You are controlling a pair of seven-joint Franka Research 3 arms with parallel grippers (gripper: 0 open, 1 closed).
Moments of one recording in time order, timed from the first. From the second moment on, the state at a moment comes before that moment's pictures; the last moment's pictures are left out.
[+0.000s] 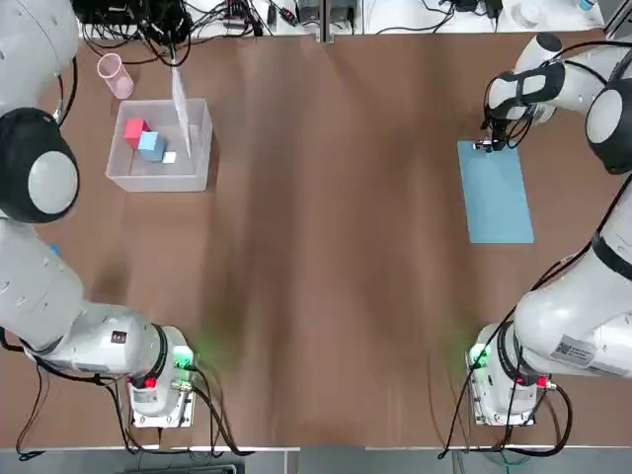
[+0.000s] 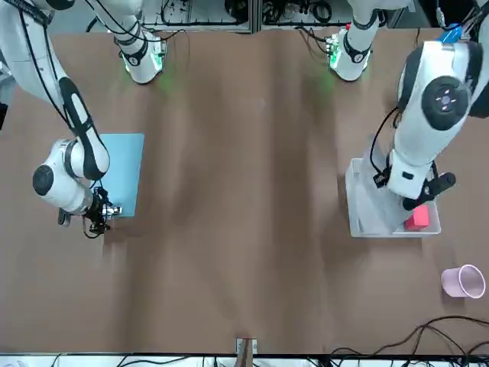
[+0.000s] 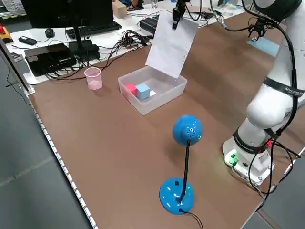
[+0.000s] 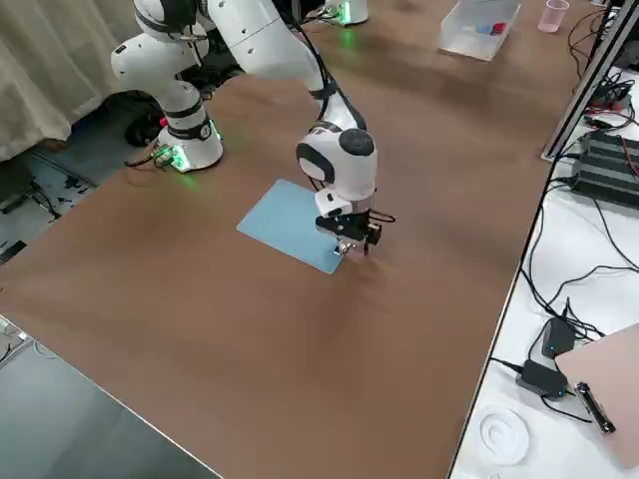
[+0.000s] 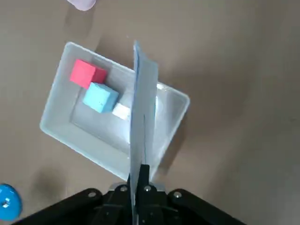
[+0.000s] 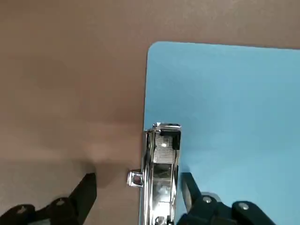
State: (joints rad) left arm -0.08 0.22 -0.19 -1.56 0.23 1.69 -0.75; right arm -0.22 0.56 0.07 -2.01 -0.04 2.56 1.39
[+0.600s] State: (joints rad) left arm -0.03 0.22 -0.18 -1.50 0.04 1.69 -0.97; right arm -0.22 0.56 0.07 -2.01 -0.04 2.56 1.39
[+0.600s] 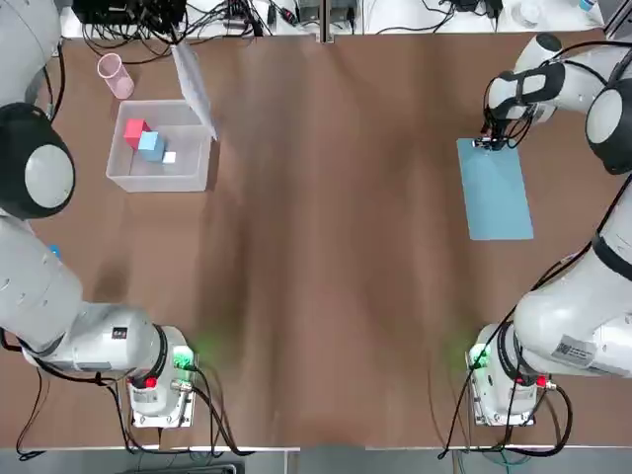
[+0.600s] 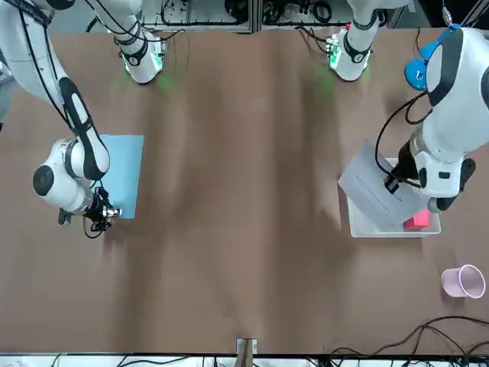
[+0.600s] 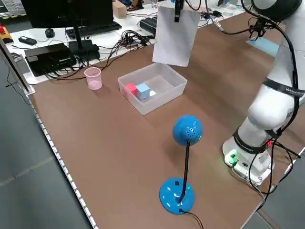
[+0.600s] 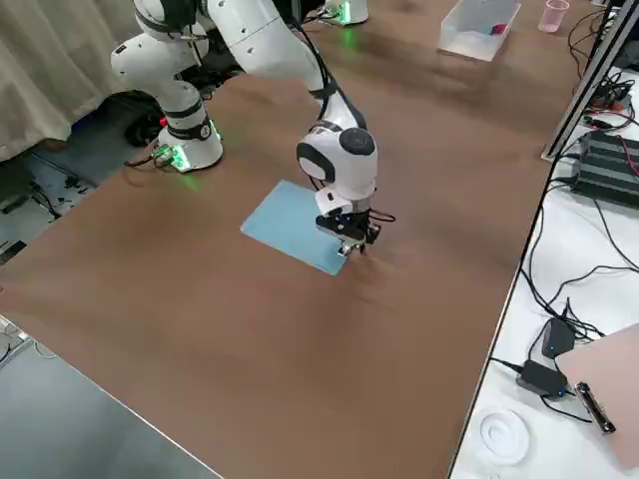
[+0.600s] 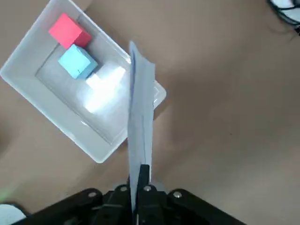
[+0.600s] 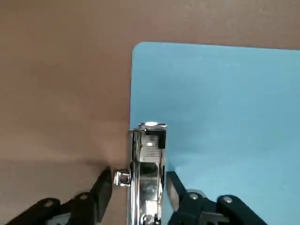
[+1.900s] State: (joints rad) left arm 0.02 0.22 -0.18 -1.44 -0.10 1.69 -1.12; right arm -0.21 0.55 0.08 -1.89 -0.04 2.39 1.42
